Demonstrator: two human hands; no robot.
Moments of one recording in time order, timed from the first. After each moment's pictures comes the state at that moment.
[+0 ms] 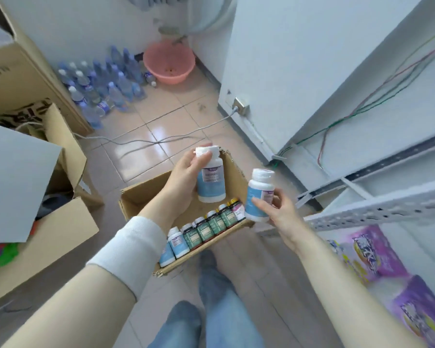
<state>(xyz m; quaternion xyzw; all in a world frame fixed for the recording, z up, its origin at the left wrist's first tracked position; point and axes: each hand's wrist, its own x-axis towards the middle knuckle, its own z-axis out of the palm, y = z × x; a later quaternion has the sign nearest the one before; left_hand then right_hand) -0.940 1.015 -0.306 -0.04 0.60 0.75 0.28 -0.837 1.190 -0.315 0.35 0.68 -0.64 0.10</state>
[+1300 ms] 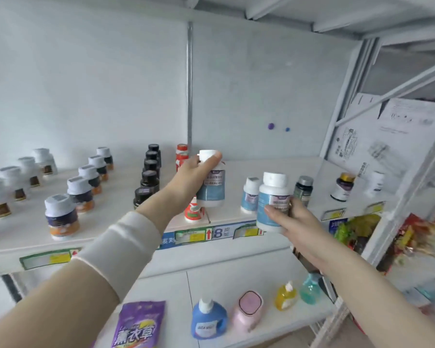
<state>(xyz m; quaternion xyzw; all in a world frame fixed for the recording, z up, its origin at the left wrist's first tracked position) -0.202 1.547 0.079 0.55 0.43 0.55 0.46 0.010 1.513 0.035 0.45 0.58 -0.50 -0.46</state>
